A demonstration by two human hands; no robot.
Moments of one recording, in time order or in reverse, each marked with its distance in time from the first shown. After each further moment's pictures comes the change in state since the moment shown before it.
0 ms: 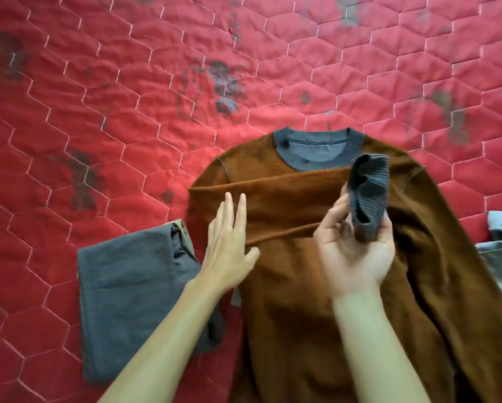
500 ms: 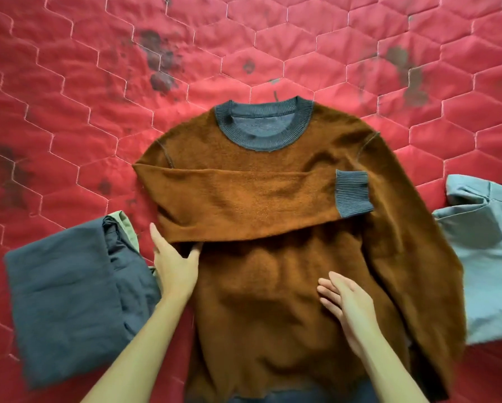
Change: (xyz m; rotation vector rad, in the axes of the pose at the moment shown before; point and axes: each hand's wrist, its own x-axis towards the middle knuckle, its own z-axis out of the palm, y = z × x) left_hand -0.016 0.010 0.085 -0.351 0.313 -0.653; right_hand 0.015 -0.160 -0.198 -1.302 0.523 -0.020
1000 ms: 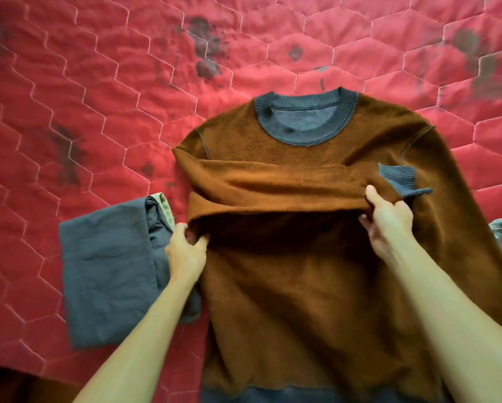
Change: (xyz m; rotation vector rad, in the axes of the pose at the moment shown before) left_hand 0.024 -0.031 -0.029 0.004 0.009 -0.086; right_hand 0.055 -0.116 0.076 0.200 0.056 -0.179
